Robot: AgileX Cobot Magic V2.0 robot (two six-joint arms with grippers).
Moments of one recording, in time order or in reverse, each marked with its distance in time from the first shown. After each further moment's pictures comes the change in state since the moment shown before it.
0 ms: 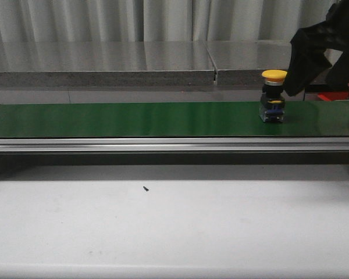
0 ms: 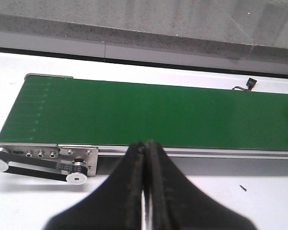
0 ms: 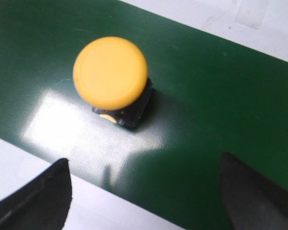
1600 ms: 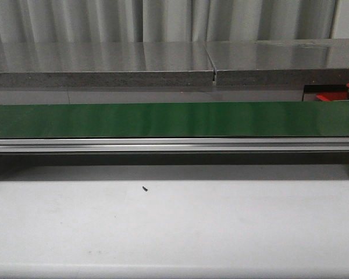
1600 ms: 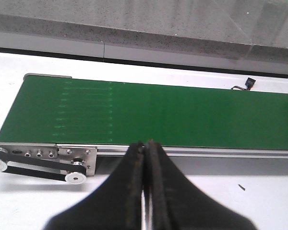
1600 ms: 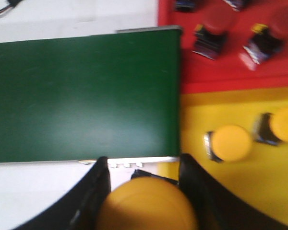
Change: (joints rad) left arm 0.000 0.000 0.000 0.000 0.002 0.000; right arm -0.513 -0.221 -0.006 0.027 0.240 0.064
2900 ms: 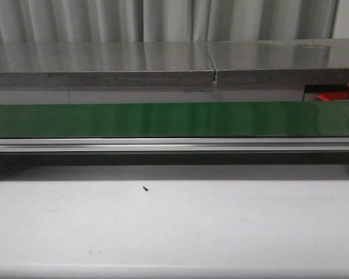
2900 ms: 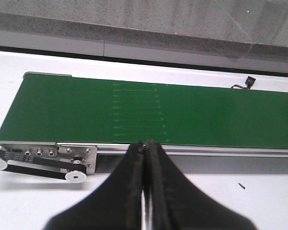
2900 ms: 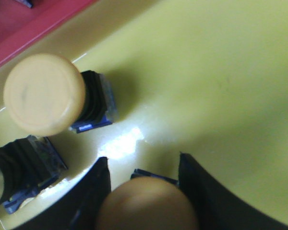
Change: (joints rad) left arm 0.000 0.000 0.000 0.000 0.005 0.000; right arm -0.264 0.360 0.130 0.008 -0.372 0.069
